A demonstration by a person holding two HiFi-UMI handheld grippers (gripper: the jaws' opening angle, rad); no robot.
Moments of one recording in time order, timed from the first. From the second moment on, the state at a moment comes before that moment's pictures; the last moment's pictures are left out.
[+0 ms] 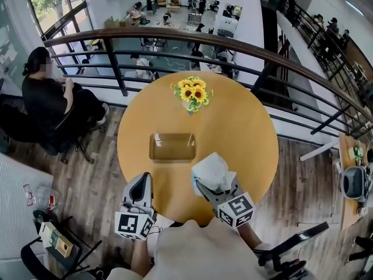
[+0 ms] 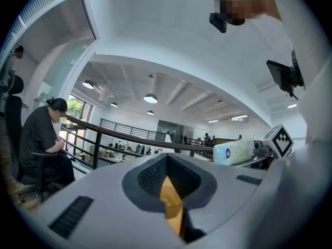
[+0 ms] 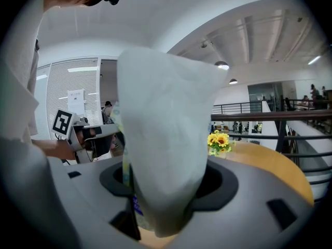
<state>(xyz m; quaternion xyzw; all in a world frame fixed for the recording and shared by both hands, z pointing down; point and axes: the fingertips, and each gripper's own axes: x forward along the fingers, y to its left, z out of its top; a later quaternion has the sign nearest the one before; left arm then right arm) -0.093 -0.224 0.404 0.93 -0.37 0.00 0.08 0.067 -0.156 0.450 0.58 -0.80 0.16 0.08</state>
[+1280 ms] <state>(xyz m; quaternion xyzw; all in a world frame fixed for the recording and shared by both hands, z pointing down) -0.087 -0.233 0.471 0.88 -0.45 0.05 0.17 0.088 -0.236 0.491 0.45 -0.86 0.18 0.18</state>
